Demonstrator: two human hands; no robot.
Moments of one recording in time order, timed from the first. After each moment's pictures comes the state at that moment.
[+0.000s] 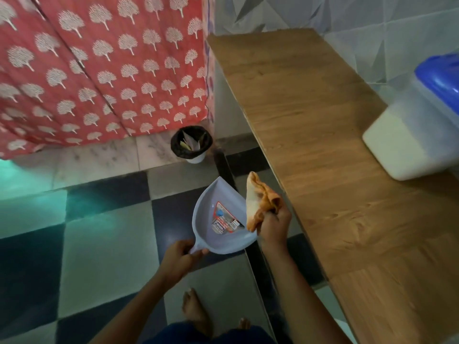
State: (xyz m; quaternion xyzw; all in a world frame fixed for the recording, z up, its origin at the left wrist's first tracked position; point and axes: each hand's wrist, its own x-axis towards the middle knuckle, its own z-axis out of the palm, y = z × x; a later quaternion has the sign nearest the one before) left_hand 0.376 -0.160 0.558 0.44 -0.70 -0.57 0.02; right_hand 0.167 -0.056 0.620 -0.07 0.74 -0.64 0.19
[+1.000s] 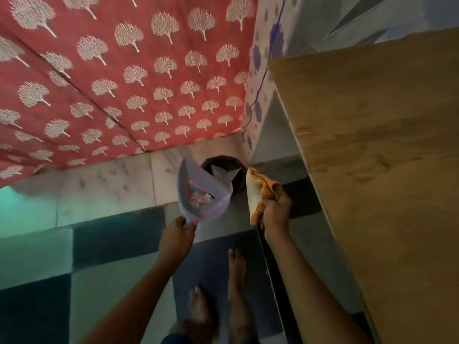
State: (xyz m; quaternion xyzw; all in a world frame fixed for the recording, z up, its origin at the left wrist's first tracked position) left_hand 0.122 -0.697 0.455 0.61 -0.67 -0.43 -0.01; right_hand -0.085 -0.610 0.512 0.00 0.74 -0.58 0.35
